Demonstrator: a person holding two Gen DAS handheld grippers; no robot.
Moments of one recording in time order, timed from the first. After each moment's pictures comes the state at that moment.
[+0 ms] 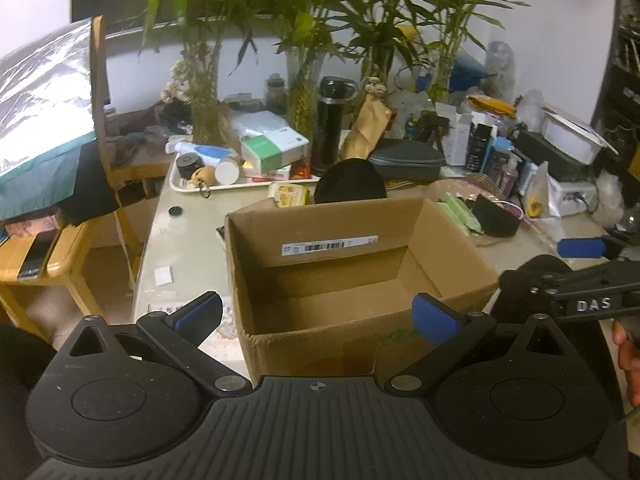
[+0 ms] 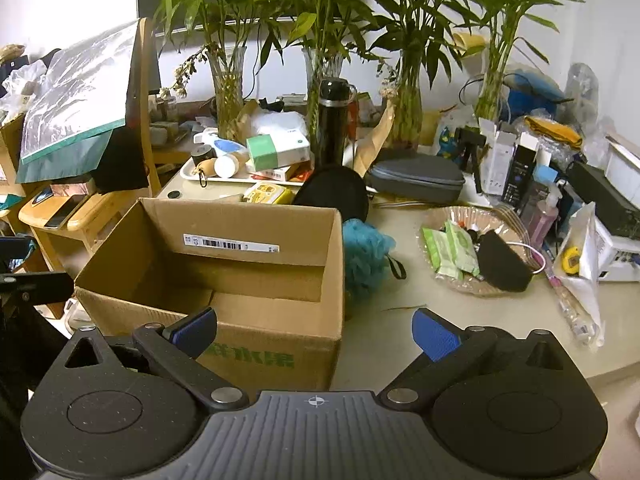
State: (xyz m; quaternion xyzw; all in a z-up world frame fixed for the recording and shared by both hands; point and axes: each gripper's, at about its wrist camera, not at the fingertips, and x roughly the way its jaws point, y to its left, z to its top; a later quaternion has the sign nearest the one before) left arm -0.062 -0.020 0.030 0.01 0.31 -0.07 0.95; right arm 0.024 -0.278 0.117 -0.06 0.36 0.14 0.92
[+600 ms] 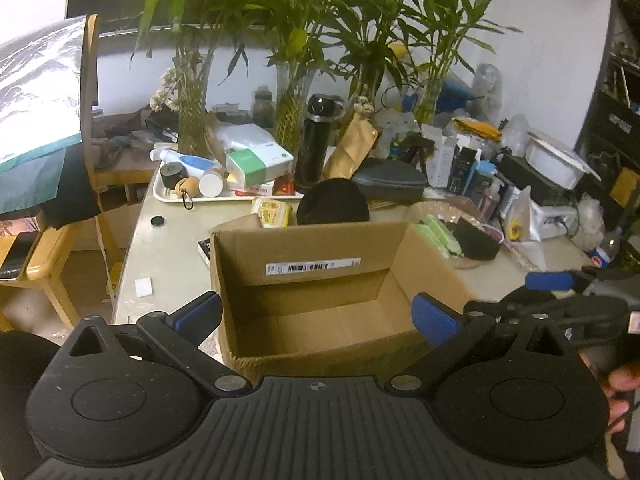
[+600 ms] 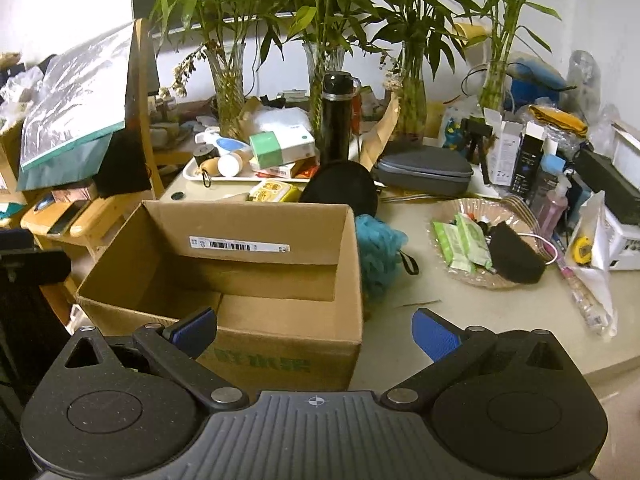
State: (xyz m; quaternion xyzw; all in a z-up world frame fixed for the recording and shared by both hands) left arm -0.035 -0.033 0.145 -0.04 0.32 -0.08 0.94; right arm 0.031 -0.269 0.111 -0.04 0.36 0.14 0.92
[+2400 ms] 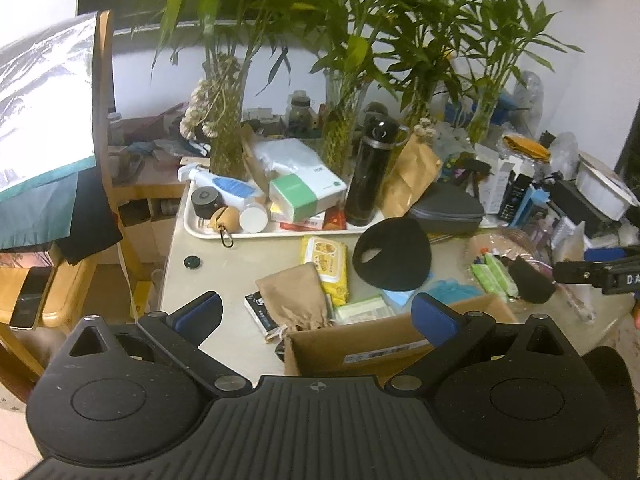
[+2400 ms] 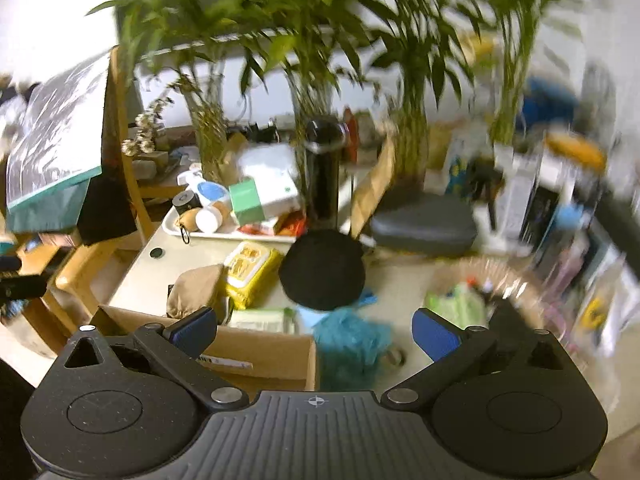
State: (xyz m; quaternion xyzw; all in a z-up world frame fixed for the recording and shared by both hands) left arm 0.095 0.024 0.154 -0.05 0.34 -0.05 0.94; right arm 0.167 -0.286 0.157 -0.02 0.37 0.15 0.92
